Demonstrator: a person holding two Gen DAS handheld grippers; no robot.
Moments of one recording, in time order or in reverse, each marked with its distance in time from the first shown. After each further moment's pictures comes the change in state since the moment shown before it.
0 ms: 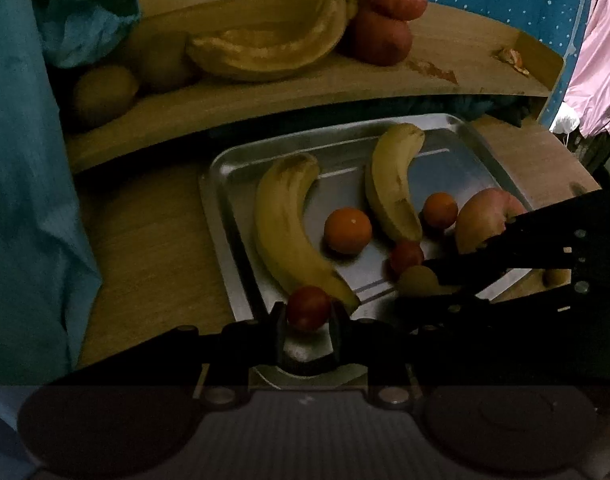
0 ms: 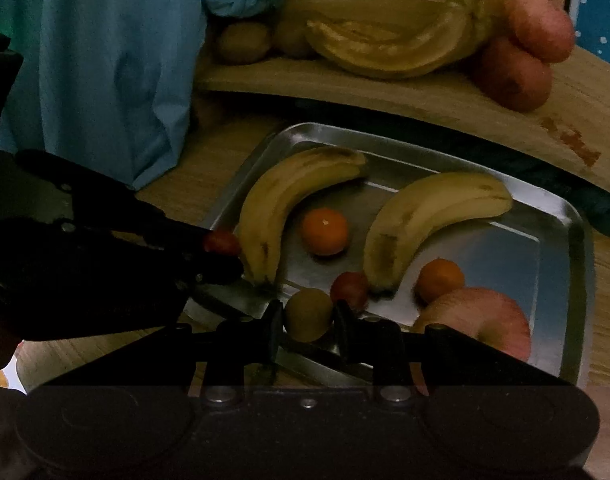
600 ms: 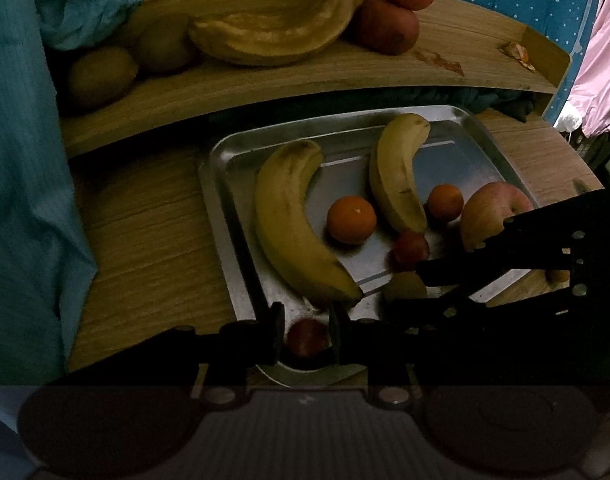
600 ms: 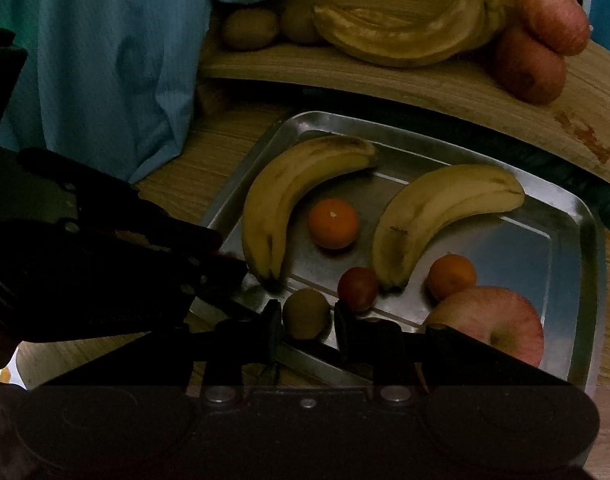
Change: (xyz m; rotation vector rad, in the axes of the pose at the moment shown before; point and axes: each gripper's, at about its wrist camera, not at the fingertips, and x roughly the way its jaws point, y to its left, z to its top) left arm 0.004 0.002 0.000 -0.016 0.027 -0.004; right arm 0.006 0.001 0.003 -0.008 0.028 0.006
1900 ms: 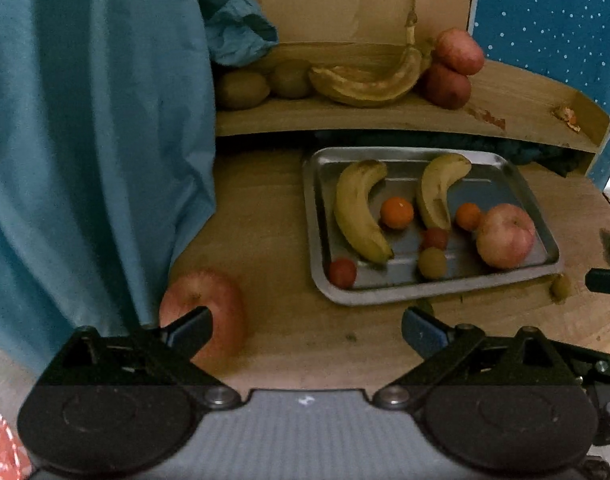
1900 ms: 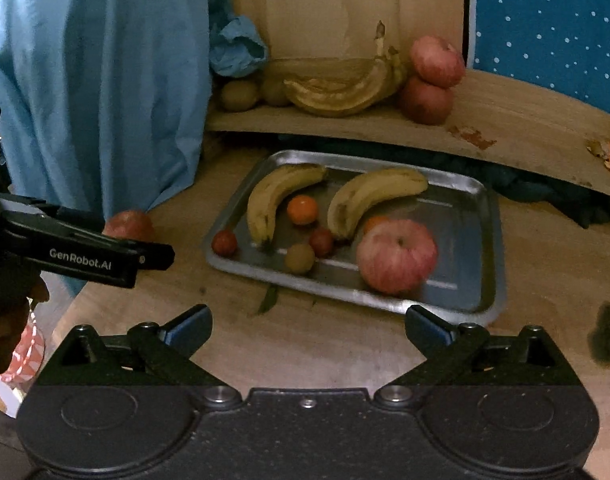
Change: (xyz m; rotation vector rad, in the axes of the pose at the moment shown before) left arm -0.100 -0.023 -0.068 -0.213 -0.136 0.249; right arm -0.122 0.010 -0.091 0.075 -0.199 -0.078
